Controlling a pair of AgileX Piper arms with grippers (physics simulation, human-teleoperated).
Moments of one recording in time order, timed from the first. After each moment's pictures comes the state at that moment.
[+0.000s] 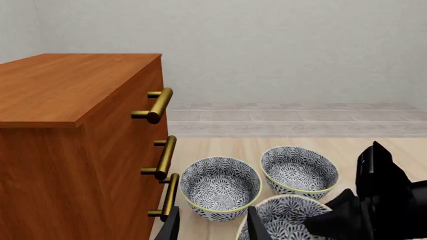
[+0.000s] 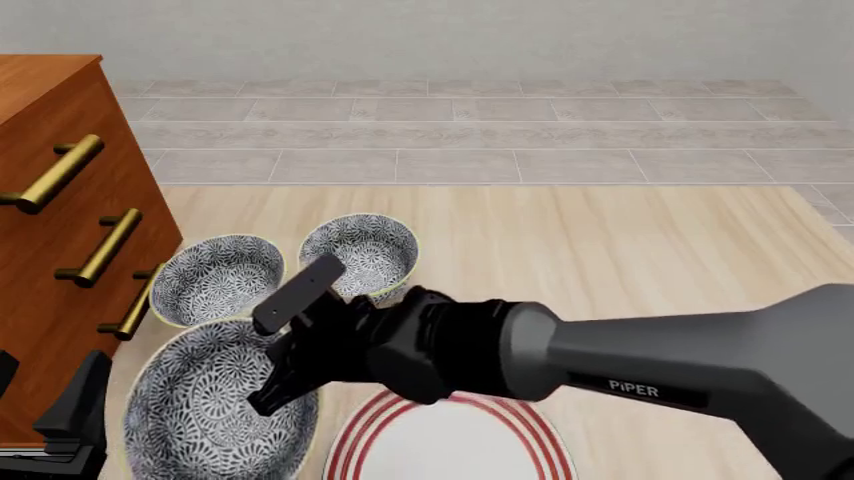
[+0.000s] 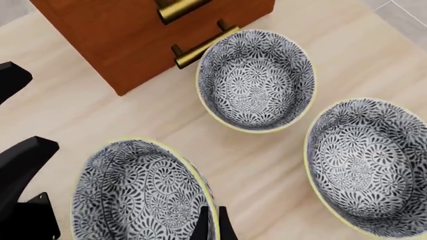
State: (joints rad) left arm 0.00 0.01 0.00 0.00 0.00; right arm 1.05 1.89 -1.26 0.13 0.10
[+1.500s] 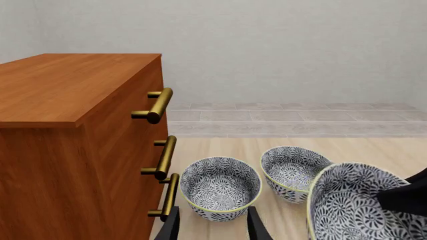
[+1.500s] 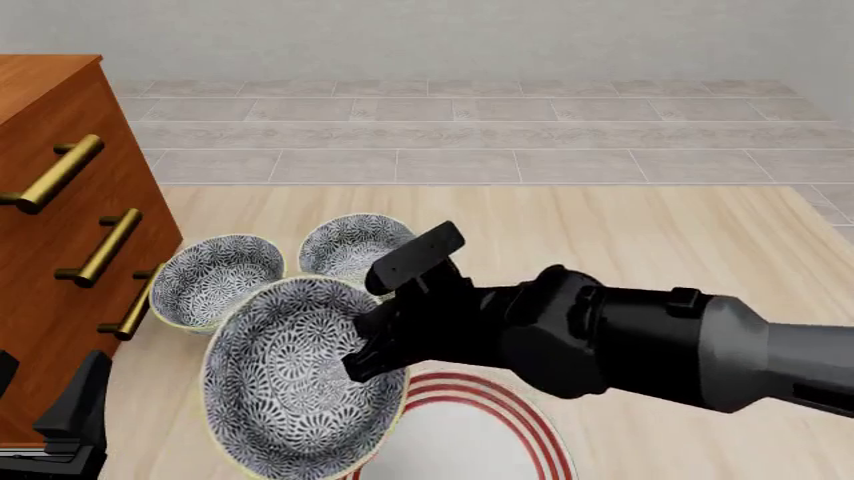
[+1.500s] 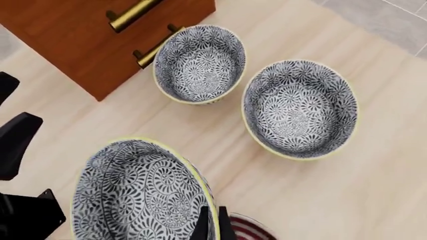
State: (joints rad) left arm 0.00 0.01 0.00 0.00 0.00; right arm 0.94 1.56 -0.98 0.14 0.20
